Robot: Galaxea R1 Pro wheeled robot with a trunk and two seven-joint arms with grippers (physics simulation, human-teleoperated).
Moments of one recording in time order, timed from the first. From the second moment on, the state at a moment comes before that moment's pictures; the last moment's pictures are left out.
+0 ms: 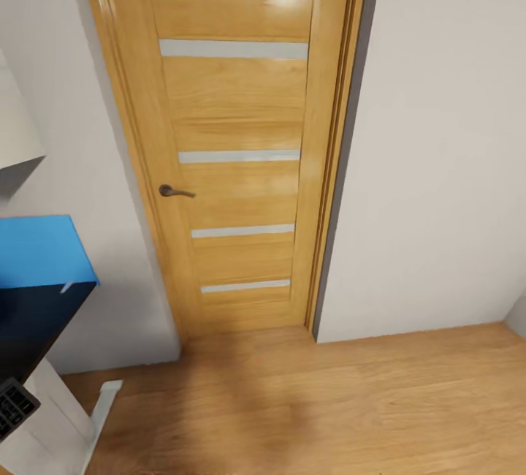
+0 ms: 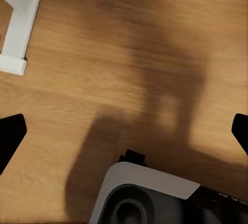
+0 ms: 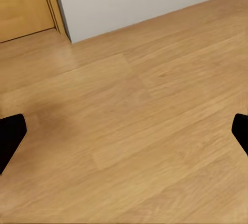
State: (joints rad) left arm 0.10 -0.02 0.07 -0.63 0.20 -0.14 0.17; right arm -0.20 -0.10 0.52 -0.23 -0.74 -0.71 -0.18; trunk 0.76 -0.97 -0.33
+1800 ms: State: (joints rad) left arm 0.10 -0.01 0.07 -0.63 0.20 -0.14 0.18; right arm -0.20 -0.10 0.52 -0.23 -0.75 -0.71 -0.18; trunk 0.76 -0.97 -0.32
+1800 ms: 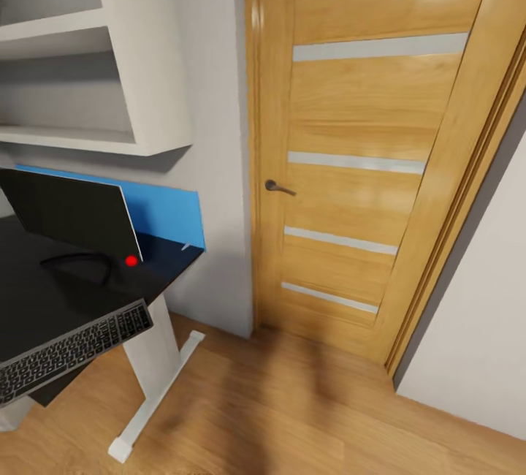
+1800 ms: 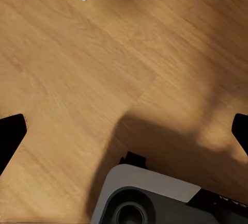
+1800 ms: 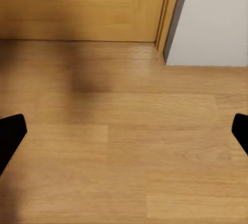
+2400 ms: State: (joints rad) left arm 0.10 -0.01 0.07 -0.63 0.20 -0.14 0.18; right arm -0.20 -0.10 0.52 -0.23 -0.75 -0.71 -0.18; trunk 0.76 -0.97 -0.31
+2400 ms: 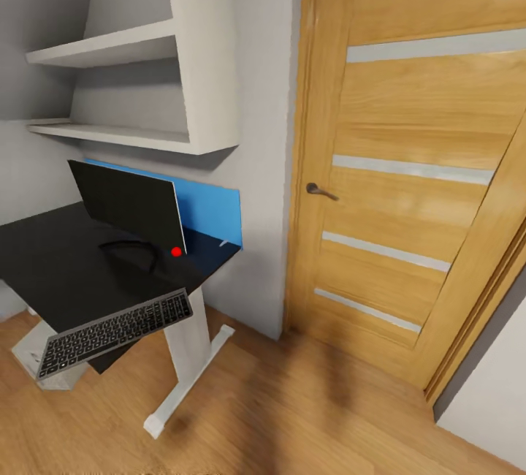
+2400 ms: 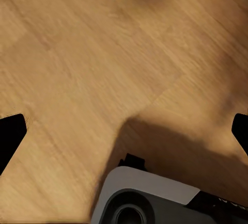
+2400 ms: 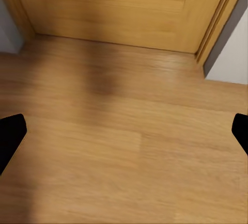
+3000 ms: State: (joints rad) left arm 0.10 -0.01 0.07 -0.63 0.20 -0.14 0.18; right arm -0.20 -0.10 0.52 -0.23 -0.75 -0.71 -0.18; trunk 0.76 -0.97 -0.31
